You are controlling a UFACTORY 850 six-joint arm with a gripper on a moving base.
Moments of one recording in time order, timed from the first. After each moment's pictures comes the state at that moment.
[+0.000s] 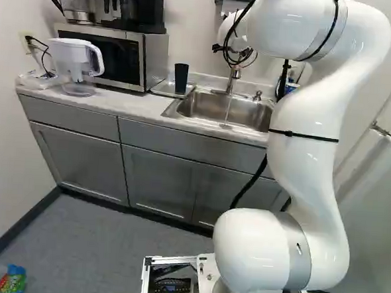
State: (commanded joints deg) arm -6.5 -24.3 -92.5 -5.2 4.4 6.0
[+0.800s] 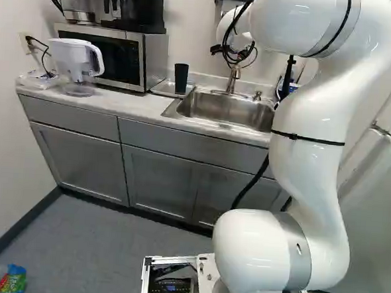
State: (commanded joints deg) arm -5.9 -22.0 -89.7 -5.2 0.9 6.0
